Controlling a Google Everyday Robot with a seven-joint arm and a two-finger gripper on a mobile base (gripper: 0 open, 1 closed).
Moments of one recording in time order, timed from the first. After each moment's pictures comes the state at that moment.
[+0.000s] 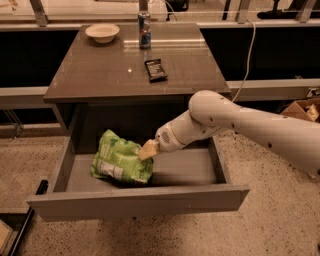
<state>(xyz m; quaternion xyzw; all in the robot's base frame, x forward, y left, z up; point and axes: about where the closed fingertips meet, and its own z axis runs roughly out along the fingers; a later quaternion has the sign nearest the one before) 0.561 0.039 0.682 -0.29 0.88 0.35 0.14</state>
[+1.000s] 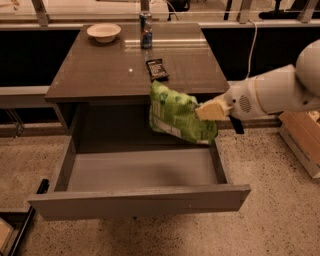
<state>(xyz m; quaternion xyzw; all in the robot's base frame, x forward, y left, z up) 0.551 -0.124 0.871 -0.33 0.84 0.25 0.35</state>
